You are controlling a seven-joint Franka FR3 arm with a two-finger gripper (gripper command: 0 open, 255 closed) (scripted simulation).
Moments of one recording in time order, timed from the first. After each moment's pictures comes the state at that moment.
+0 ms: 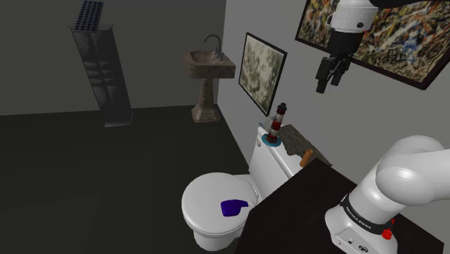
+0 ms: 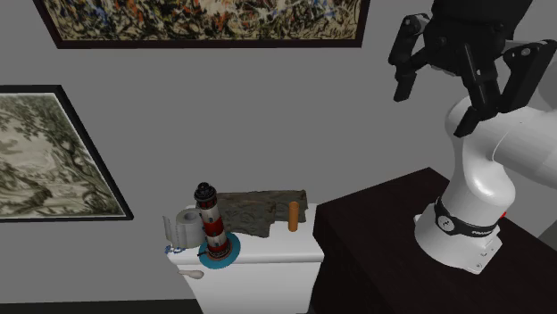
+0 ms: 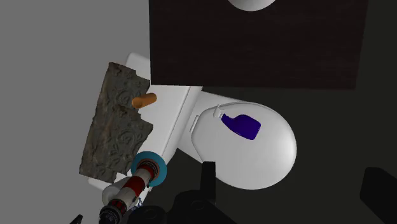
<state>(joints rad) -0.01 -0.83 0.03 -2.37 -0.05 1.47 0.00</state>
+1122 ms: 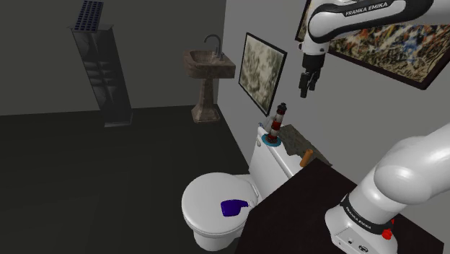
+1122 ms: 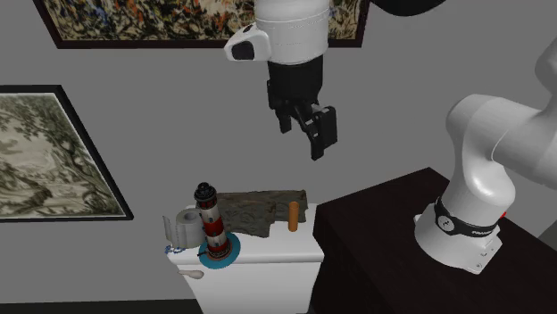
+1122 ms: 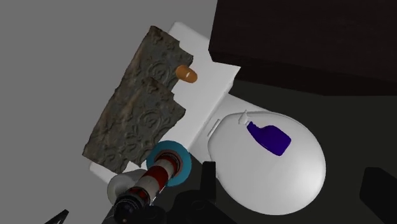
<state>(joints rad) -0.05 -0.36 -0.20 -2.27 -0.21 1.76 -0.34</state>
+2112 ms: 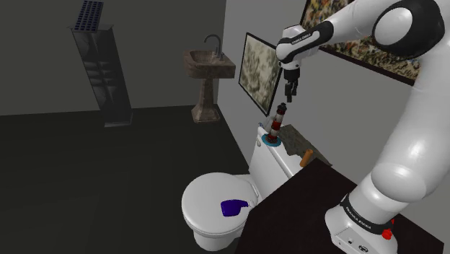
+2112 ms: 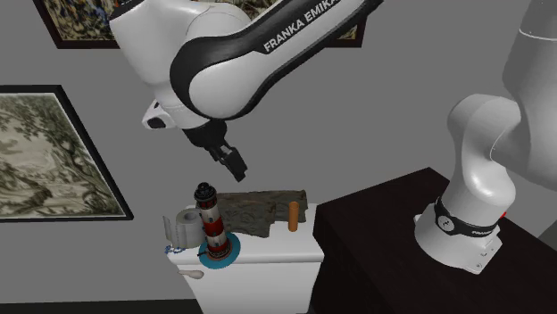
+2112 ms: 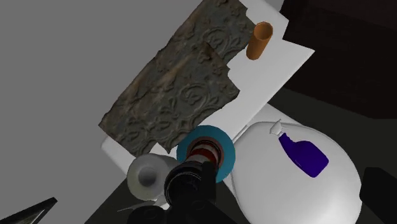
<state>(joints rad) -0.11 0.25 -0.30 -1.87 -0.18 1.90 -0.67</state>
